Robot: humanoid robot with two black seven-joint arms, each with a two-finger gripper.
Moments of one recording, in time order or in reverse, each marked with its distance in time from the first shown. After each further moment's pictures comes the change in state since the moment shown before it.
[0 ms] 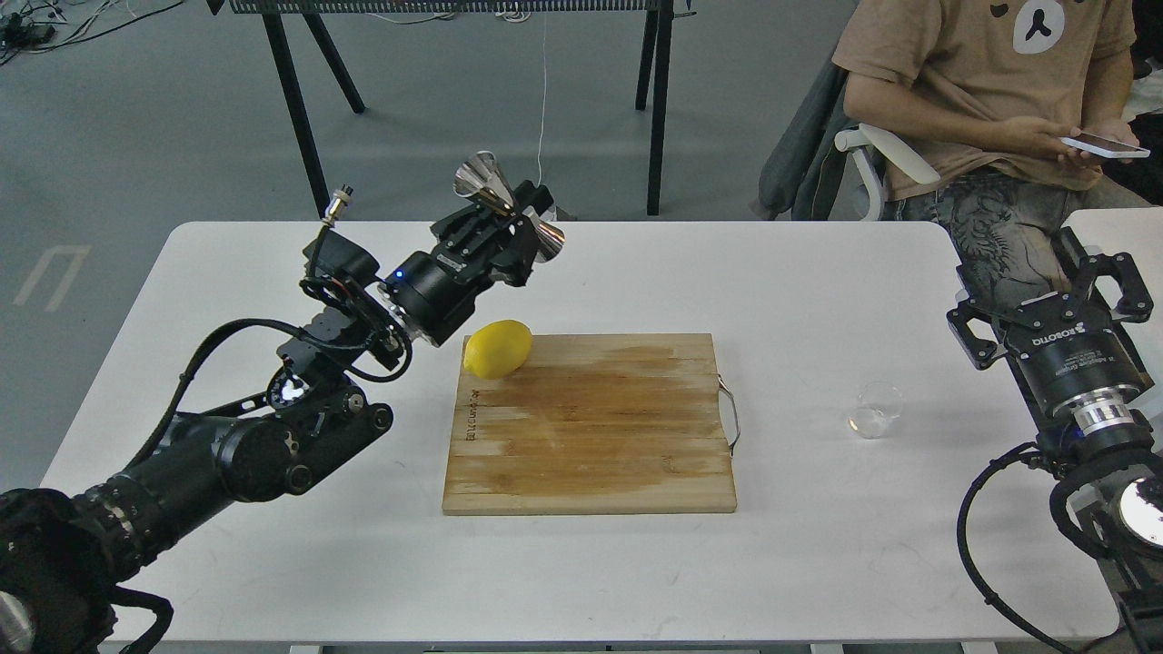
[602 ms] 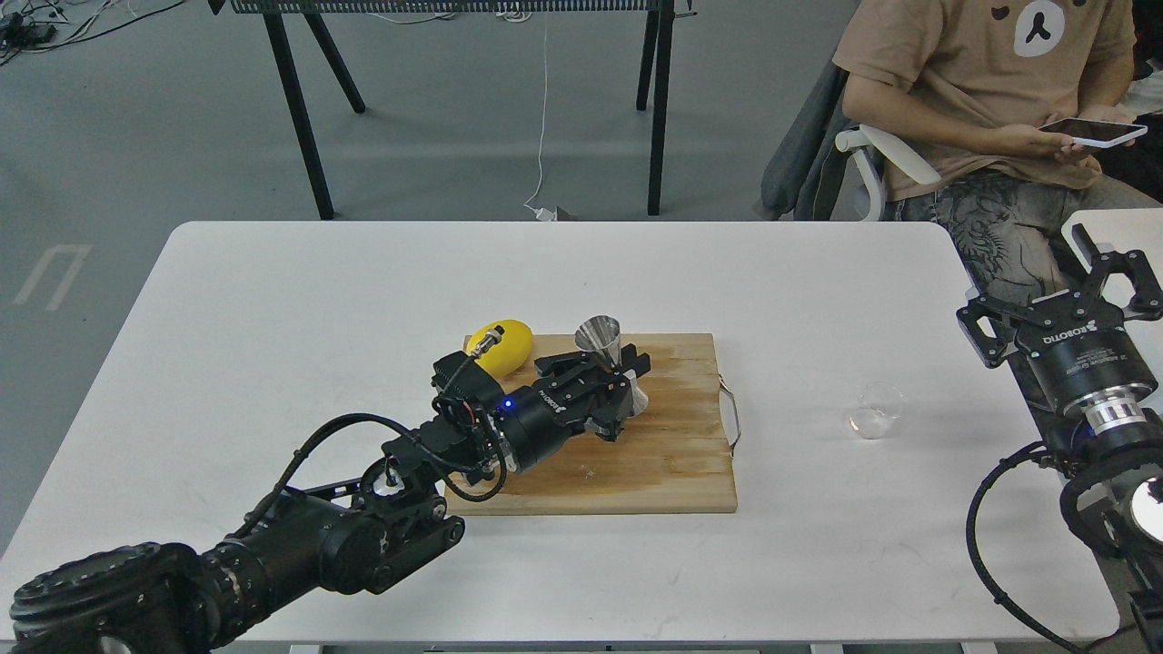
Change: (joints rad) left arm 0.103 -0.181 0.080 0.253 0.159 0.000 0.000; right arm -0.003 -0.017 0.008 0.004 0.002 0.000 0.000
